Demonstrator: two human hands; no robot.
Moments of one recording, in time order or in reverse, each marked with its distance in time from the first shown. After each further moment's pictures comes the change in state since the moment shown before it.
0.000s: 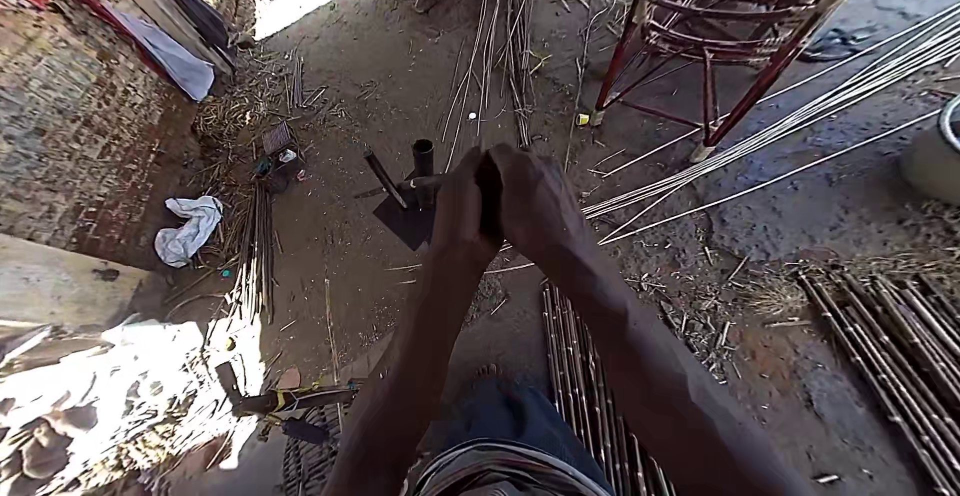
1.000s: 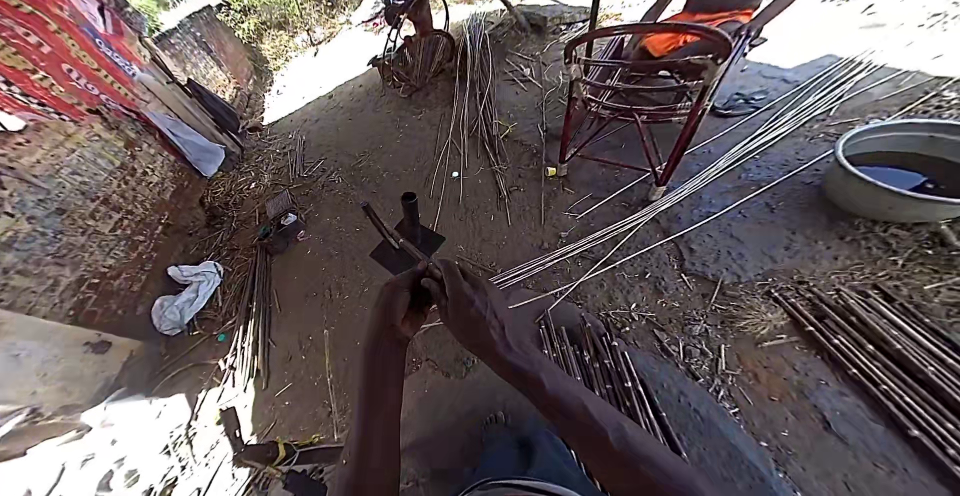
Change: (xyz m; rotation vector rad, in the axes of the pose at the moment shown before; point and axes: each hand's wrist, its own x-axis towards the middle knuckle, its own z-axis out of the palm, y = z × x) left_hand -0.051 0.004 -0.118 0.234 0.082 -0.096; right_hand -0.083 0.004 0.091 0.036 0.264 -0.213
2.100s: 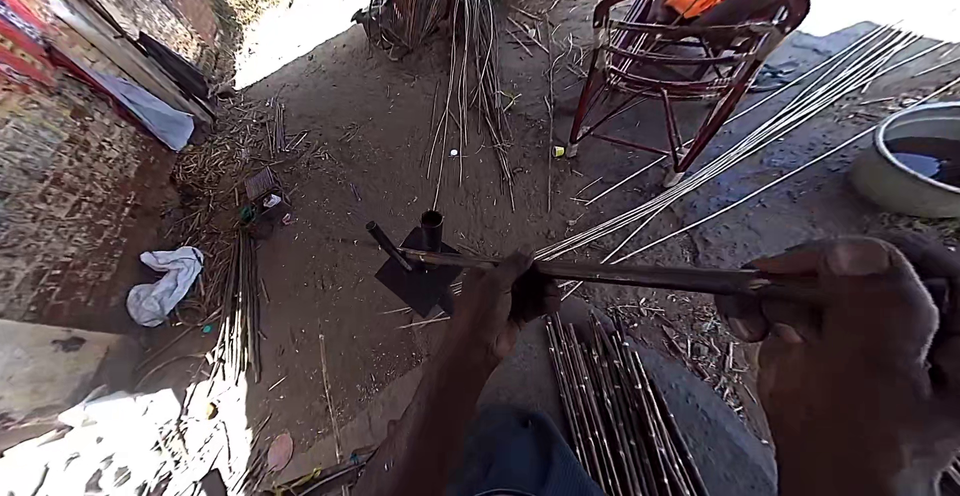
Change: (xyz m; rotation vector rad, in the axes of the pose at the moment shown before) left_hand 0.051 0.032 0.092 0.001 -0.188 -0.202; right_hand 0.042 0.073 -0.129 0.567 0.585 0.163
